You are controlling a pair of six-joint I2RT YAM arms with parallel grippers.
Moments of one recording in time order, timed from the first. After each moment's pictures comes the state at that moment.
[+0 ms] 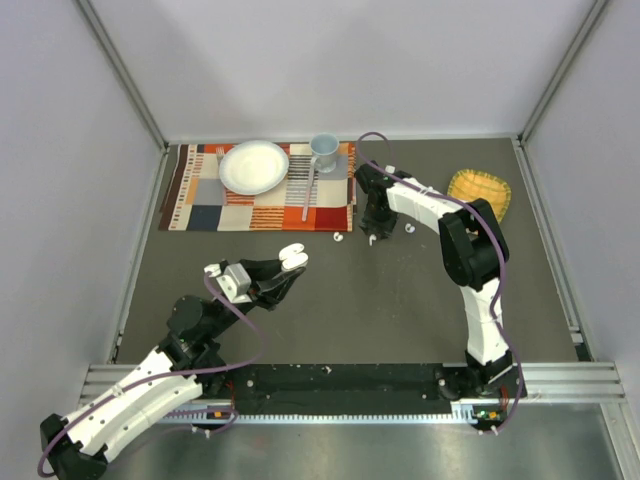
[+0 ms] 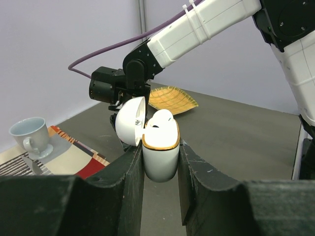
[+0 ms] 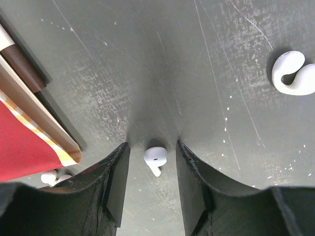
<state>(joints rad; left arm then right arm) -0.78 0.38 0.27 0.45 0.19 -0.02 0.53 2.13 1.64 -0.79 0.23 0.92</state>
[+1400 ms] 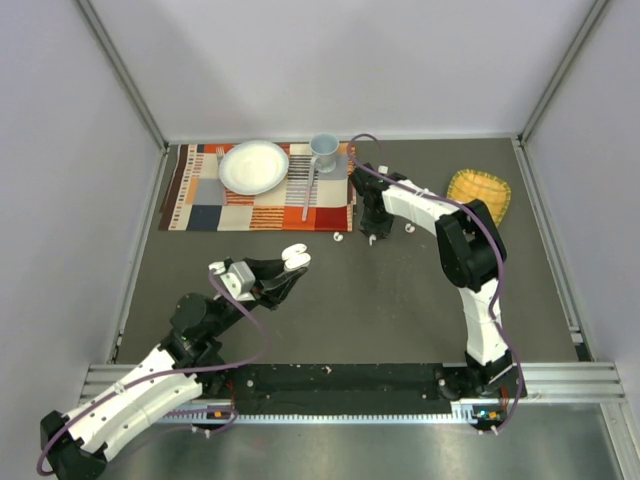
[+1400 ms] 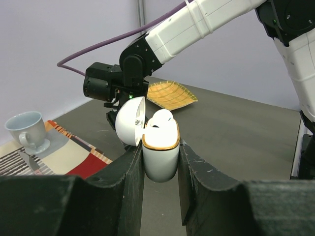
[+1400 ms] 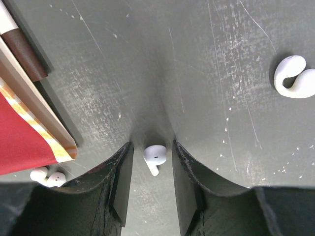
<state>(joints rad) -0.78 0.41 0.27 0.46 0.19 -0.03 0.56 2.13 1.64 -0.79 0.27 0.86</state>
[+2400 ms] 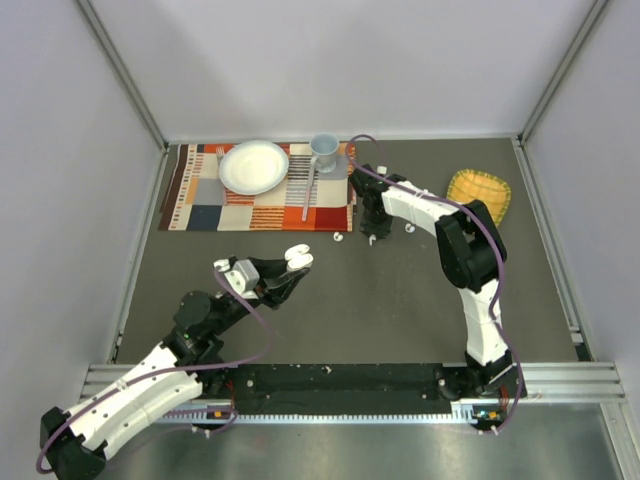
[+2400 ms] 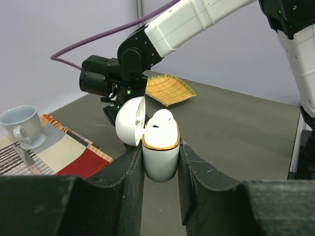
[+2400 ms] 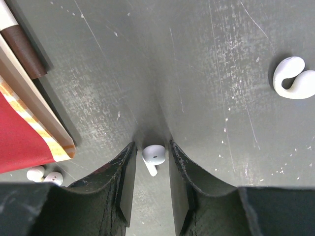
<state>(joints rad) -0.78 0.45 0.27 0.46 0.20 -0.04 0.57 2.13 1.62 -0.77 0.29 0.84</state>
